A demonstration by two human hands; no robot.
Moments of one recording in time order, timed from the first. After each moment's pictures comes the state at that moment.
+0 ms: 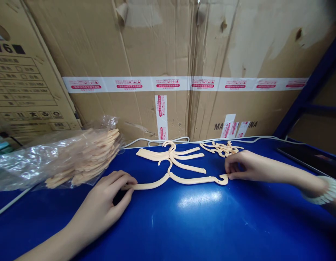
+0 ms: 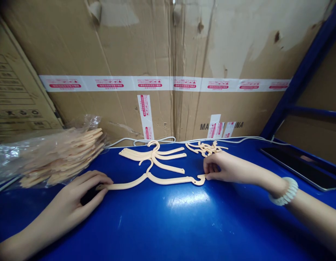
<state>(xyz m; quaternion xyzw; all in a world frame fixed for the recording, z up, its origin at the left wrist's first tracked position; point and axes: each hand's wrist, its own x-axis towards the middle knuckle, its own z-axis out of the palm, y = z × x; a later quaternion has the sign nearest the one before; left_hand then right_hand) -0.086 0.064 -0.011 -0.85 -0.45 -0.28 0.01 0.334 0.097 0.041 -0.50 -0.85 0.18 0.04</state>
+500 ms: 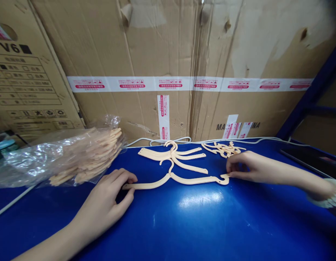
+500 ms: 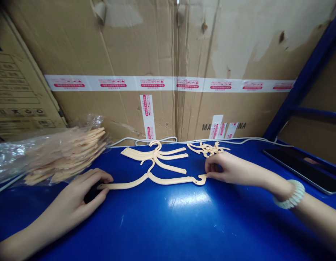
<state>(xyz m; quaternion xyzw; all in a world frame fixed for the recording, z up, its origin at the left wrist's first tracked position) -0.086 0.065 -0.009 -0.84 -0.48 -0.26 0.00 0.332 0.094 0.043 -0.50 -0.85 0.16 0.05</state>
